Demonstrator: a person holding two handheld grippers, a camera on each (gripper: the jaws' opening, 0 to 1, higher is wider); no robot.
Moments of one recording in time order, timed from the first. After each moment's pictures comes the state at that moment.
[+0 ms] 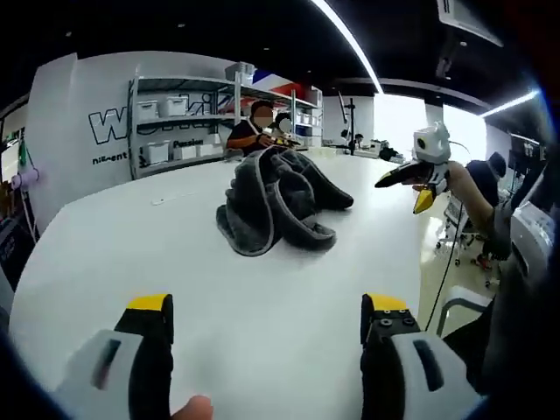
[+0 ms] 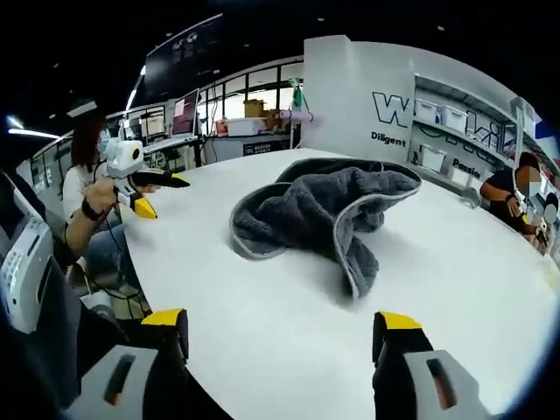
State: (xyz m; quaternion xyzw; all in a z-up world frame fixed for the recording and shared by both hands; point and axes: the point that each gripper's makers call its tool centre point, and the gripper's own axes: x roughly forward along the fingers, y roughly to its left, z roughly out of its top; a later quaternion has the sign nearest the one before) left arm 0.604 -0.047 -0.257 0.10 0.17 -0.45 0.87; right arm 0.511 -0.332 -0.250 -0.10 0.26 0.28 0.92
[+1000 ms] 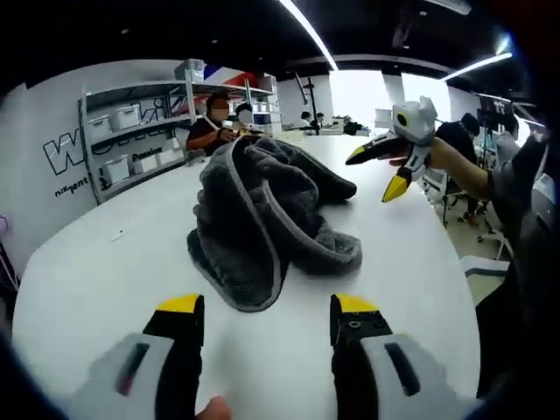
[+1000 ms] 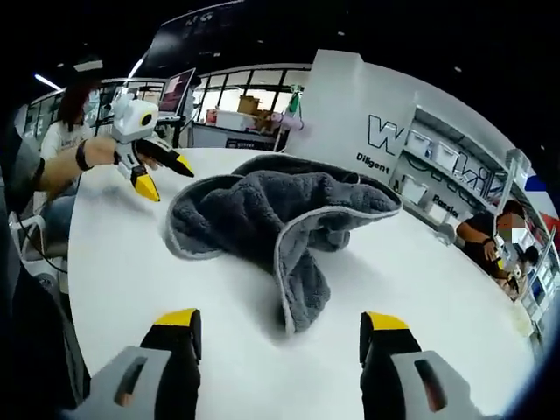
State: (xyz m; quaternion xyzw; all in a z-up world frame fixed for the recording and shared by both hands) left arm 0.668 -0.127 -0.270 0.18 0.15 -0.52 0.82; right arm 0.585 -0.366 -0.265 -0.20 0.21 0.22 0.93
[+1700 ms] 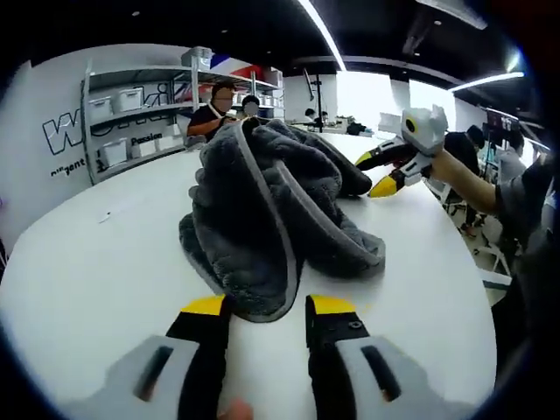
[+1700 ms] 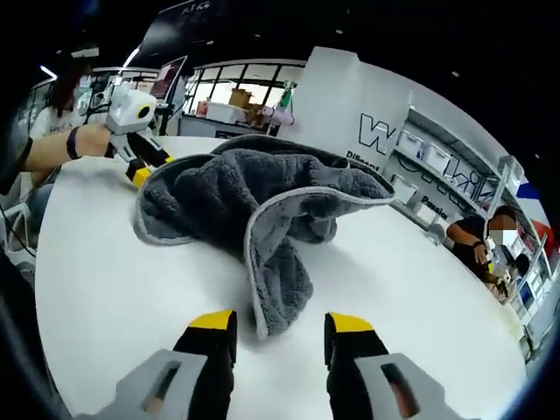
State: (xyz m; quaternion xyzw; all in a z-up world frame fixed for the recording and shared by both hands) left arm 0.687 -0.145 -0.296 0.15 0.19 -0.52 0.82; right arm 0.608 -0.377 -0.284 -0.22 0.21 0.19 0.93
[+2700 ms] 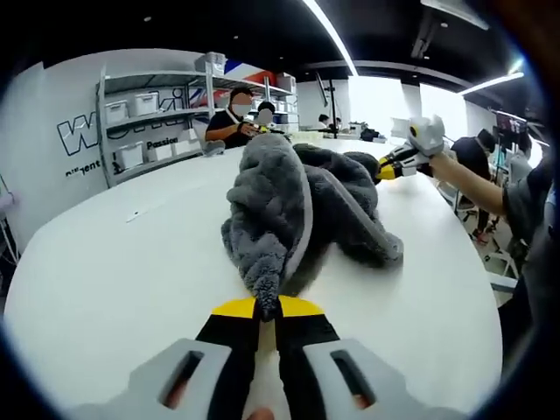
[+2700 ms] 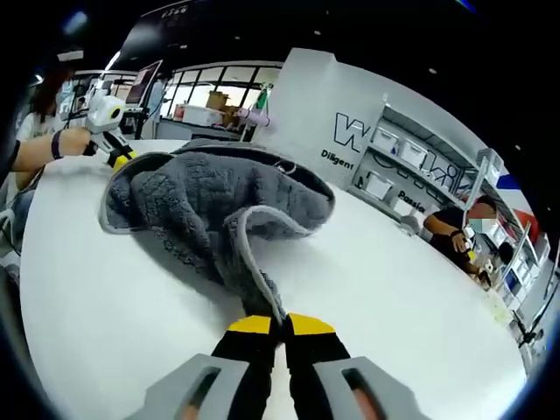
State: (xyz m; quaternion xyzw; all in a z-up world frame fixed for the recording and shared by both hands) left arm 0.712 -0.098 -0.278 0.14 0.17 -0.48 0.85; right arm 0.612 -0.458 -0.268 -0.21 0.20 0.12 0.95
